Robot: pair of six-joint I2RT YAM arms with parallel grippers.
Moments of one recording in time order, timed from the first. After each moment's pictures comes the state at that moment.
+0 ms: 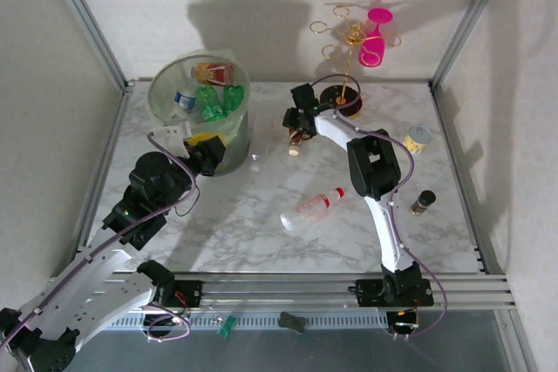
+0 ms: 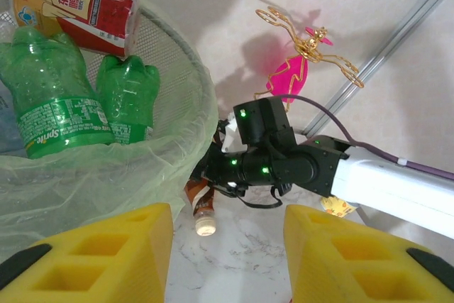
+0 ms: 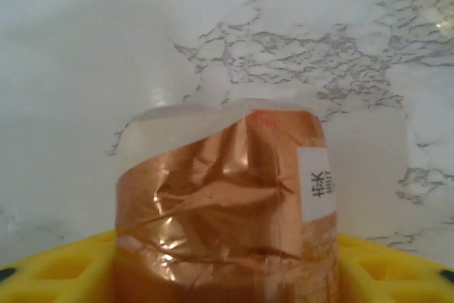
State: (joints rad) left arm -0.54 0.77 0.77 -0.09 -0.12 -0.52; right arm 0.48 2.36 1.87 -0.43 0.07 0.64
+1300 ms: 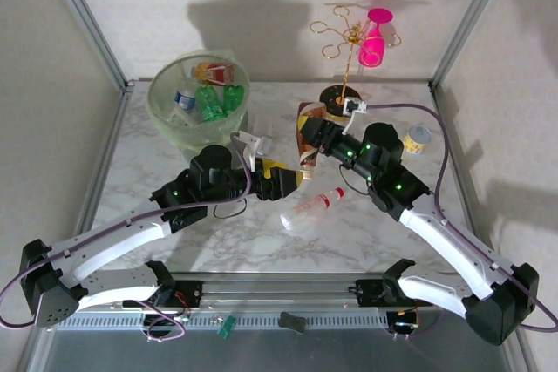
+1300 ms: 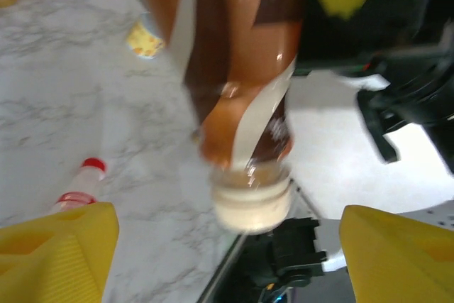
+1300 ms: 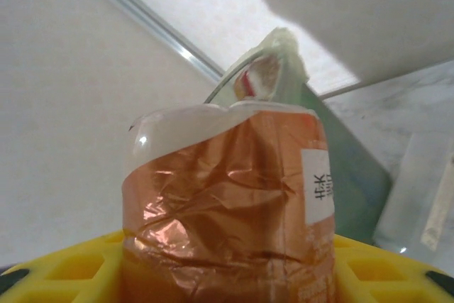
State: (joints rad) left arm -0.86 1.10 0.92 -0.02 0.31 -0.69; right arm 0.66 1.04 0.95 0.04 -0.18 0.83
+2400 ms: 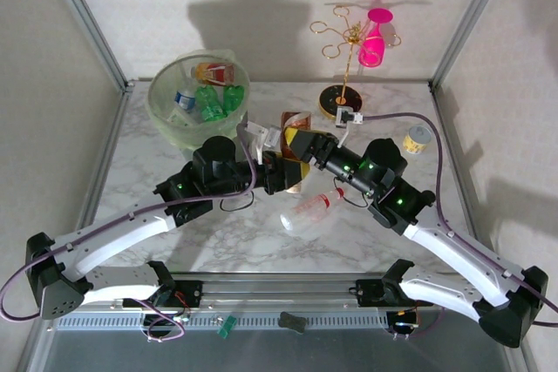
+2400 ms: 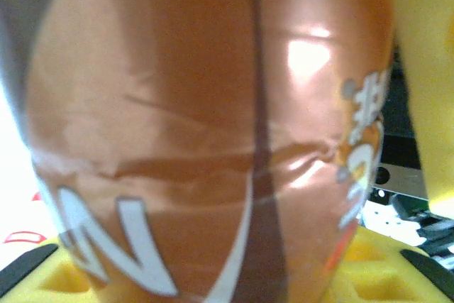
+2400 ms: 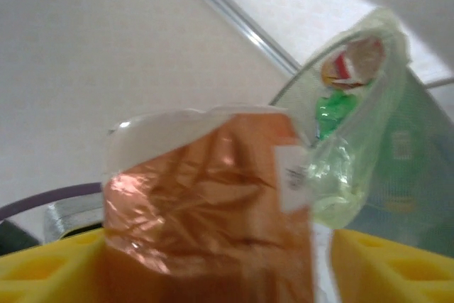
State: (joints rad) left arm -0.89 1.15 1.04 -0.04 0.31 -0.68; right arm 0.80 0.96 0.91 0.12 -0.14 0.85
